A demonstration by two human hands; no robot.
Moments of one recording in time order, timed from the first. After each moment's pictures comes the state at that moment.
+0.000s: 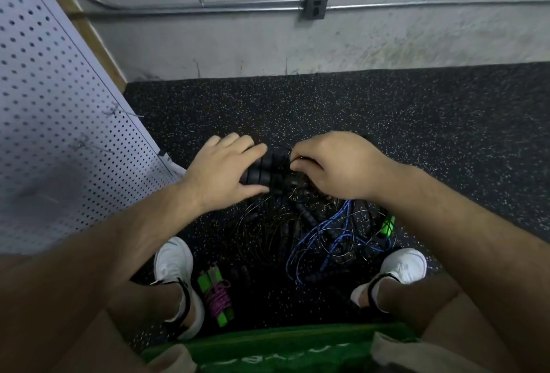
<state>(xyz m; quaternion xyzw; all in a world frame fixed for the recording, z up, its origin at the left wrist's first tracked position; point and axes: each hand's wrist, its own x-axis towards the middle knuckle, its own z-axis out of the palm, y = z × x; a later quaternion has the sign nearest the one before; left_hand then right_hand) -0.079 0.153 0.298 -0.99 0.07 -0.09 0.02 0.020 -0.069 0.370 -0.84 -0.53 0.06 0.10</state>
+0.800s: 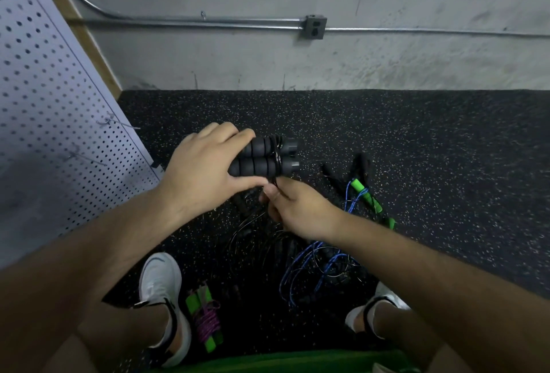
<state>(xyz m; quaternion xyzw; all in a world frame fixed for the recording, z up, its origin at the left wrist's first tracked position) -0.079 0.163 0.340 -0.99 -0.02 -0.15 -0.07 -0.011 -0.028 0.319 -0.80 -0.34 0.32 0.37</state>
